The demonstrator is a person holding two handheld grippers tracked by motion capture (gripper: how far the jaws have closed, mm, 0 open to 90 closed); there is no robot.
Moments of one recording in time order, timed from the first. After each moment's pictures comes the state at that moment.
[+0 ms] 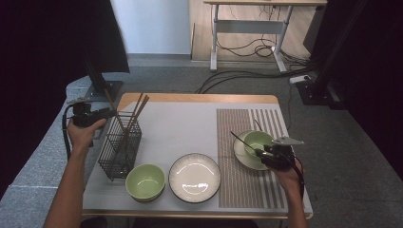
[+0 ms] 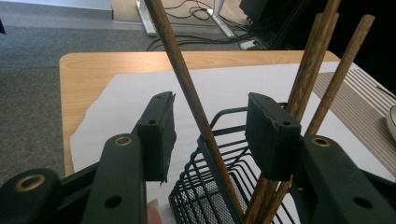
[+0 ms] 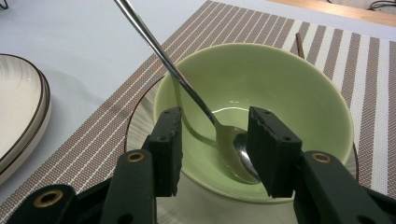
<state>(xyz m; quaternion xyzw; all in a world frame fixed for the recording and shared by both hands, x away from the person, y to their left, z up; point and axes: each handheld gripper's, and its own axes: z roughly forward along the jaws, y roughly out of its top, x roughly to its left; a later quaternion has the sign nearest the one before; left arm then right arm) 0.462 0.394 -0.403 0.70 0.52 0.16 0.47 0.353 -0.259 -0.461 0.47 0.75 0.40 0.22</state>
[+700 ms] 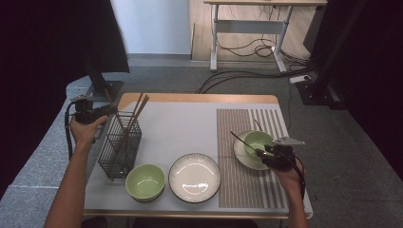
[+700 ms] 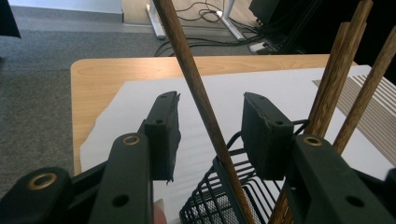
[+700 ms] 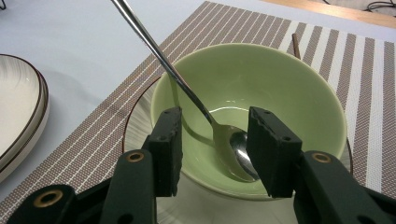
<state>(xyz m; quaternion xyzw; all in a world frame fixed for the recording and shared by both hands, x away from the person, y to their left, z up) 0.475 0.392 -0.402 0.69 0.52 0.18 0.46 0.351 -0.261 -0.461 0.48 0.75 0.40 0.22</state>
